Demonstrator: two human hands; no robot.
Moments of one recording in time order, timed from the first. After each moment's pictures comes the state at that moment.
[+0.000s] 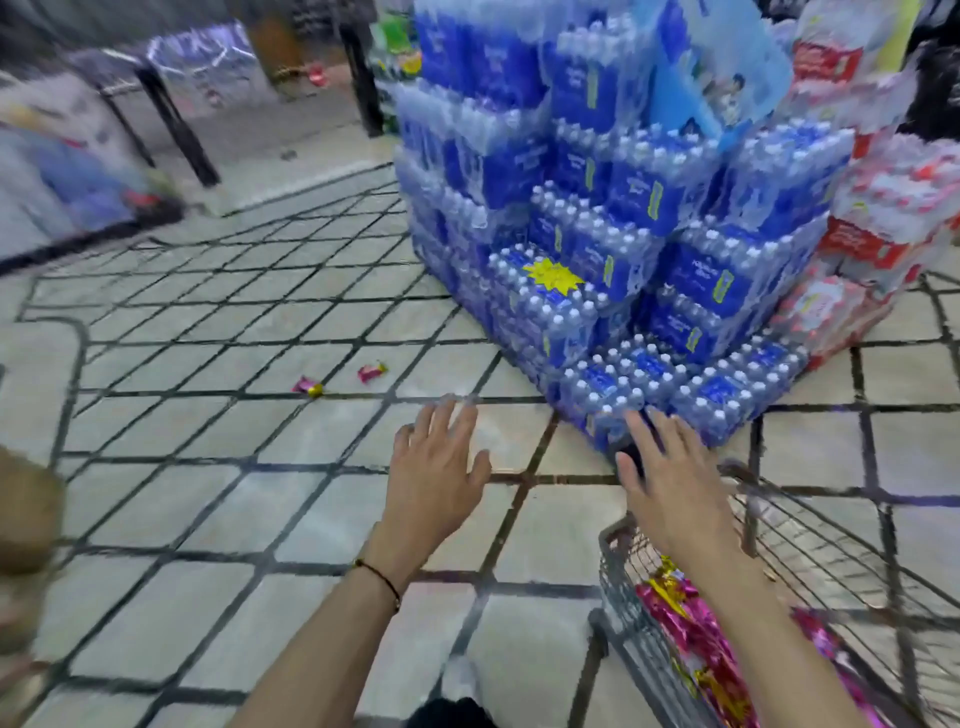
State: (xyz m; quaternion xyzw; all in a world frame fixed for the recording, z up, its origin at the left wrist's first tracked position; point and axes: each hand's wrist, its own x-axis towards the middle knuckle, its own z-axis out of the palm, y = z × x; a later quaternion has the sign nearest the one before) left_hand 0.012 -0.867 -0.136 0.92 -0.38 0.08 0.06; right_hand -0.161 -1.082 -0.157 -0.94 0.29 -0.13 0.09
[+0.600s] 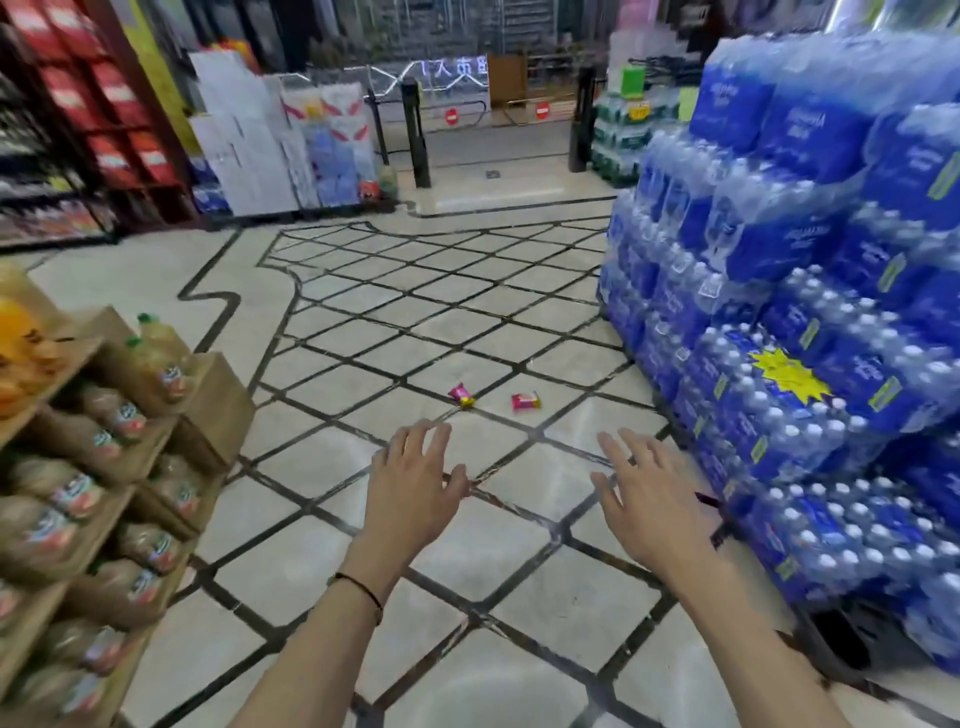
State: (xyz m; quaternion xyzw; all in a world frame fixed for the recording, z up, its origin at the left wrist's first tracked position) left_hand 0.232 -0.587 -0.126 0.98 -0.14 0.09 0.05; right_hand 0.154 -0.859 -0.129 -0.99 0.06 -0.08 0.10
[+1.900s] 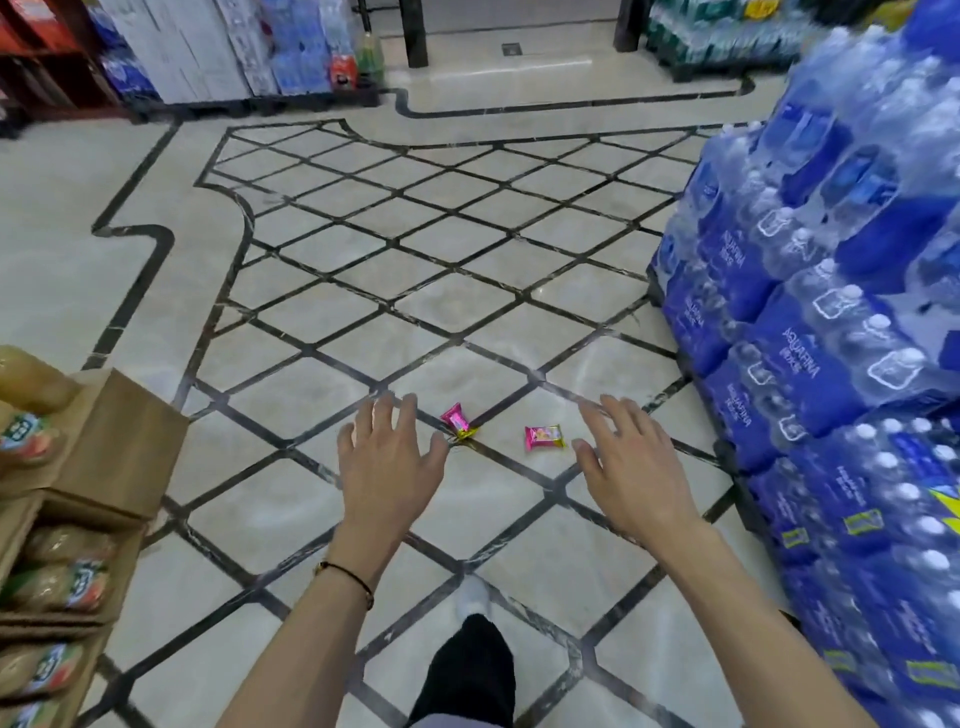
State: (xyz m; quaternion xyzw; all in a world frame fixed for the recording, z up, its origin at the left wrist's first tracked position) left_hand 0.908 -0.666 -0.208 1.00 -0.03 0.05 0.08; right_hand 0.857 -0.935 -0.190 -1.00 0.01 0.02 0.08
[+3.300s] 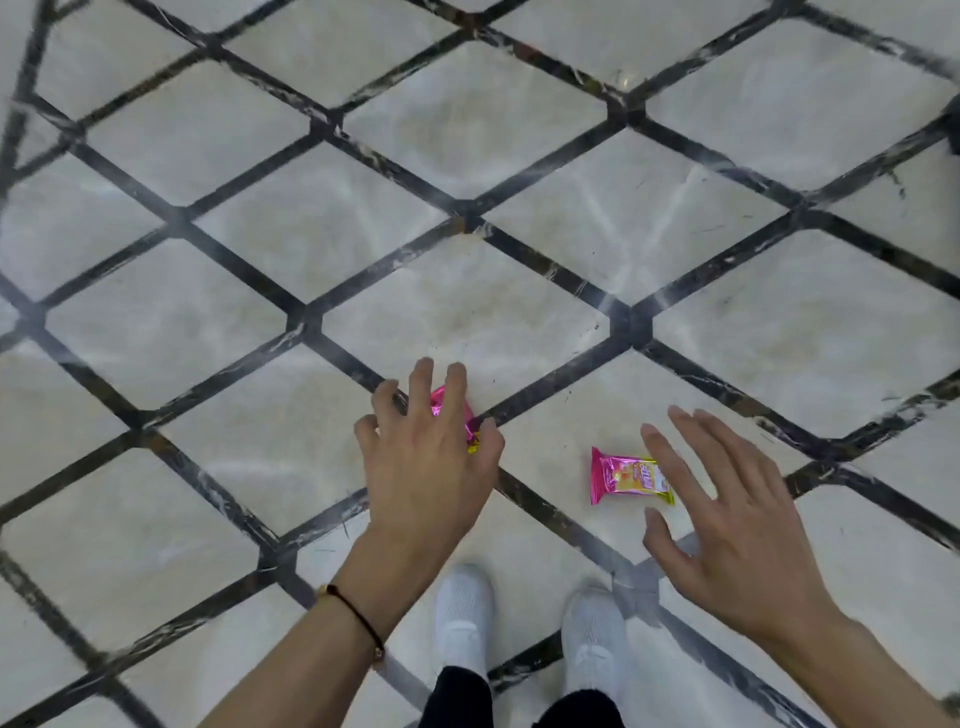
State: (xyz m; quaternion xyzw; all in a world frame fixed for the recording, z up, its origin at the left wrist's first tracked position) left_hand 1.394 -0.773 -0.793 1.00 0.02 -0.08 0.03; right_hand 1.330 -1.041 -0.806 -0.98 -0.12 0.07 0.15
